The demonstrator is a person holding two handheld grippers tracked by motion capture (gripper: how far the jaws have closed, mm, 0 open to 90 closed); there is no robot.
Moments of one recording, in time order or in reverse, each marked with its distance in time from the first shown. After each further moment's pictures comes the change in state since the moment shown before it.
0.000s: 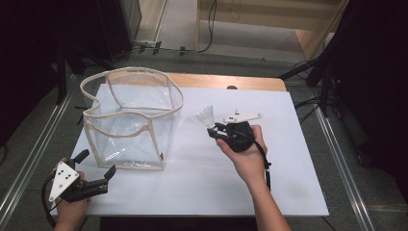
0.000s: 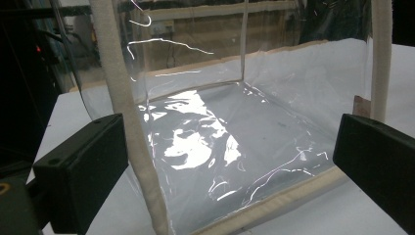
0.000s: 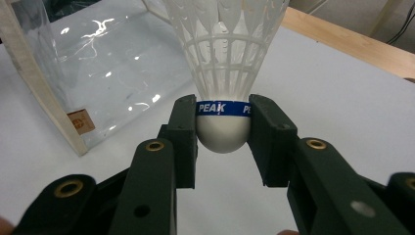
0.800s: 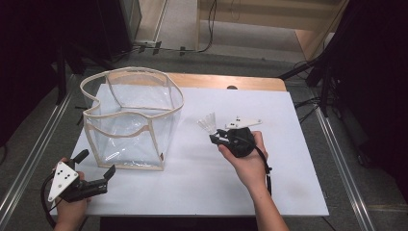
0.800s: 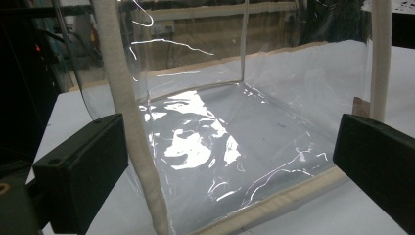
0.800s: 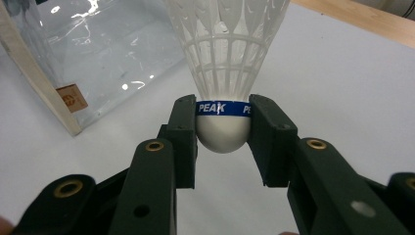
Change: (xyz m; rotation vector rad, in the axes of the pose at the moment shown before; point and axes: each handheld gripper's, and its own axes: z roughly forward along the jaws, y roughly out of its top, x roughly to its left) left arm 0.001 0.000 -0.001 -0.002 -0.002 -0.008; right arm -0.002 -0.020 0.005 0.040 0.001 0.020
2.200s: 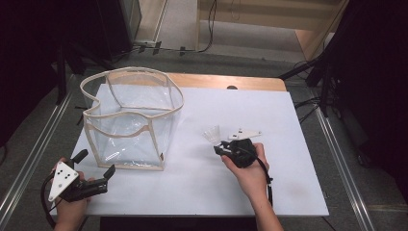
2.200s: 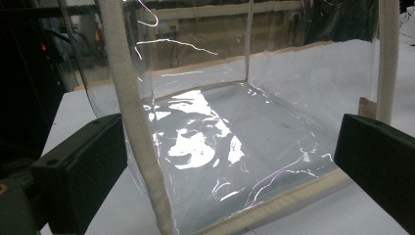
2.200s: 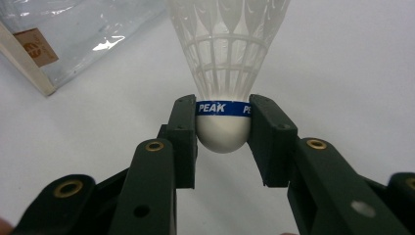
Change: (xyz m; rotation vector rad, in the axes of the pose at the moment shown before) left arm 0.000 0.000 0.000 0.002 0.017 -0.001; right arm -0.004 -0.039 0.012 0.068 -0.019 0.052
